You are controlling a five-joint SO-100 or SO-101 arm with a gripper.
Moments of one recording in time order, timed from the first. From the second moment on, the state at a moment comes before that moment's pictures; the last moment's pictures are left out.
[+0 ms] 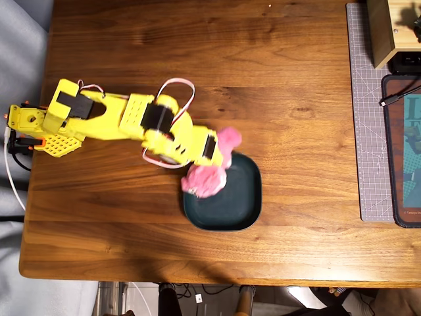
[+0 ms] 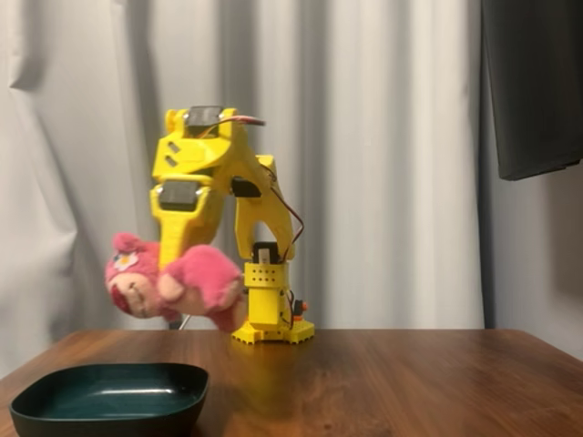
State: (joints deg) arm -15.7 58.6 39.7 84.6 -9.9
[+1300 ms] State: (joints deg) arm -23.0 43.0 20.9 87.0 -11.3
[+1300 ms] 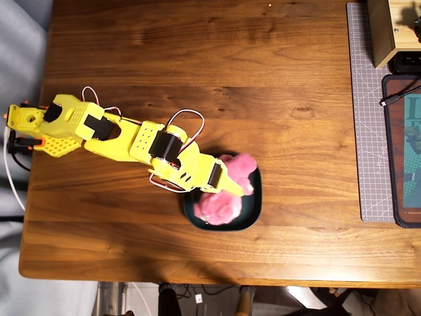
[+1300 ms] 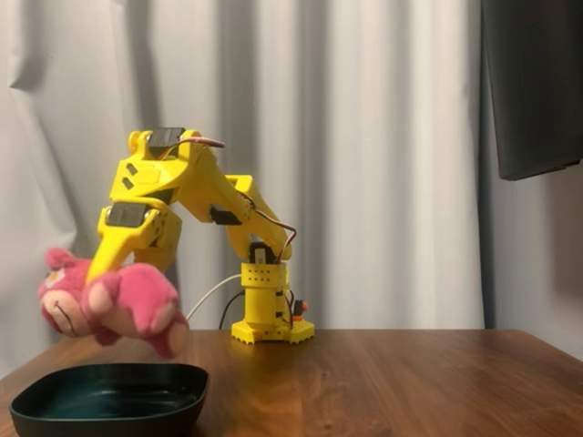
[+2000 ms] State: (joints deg) arm -24.8 52.6 13.7 100.0 -12.0
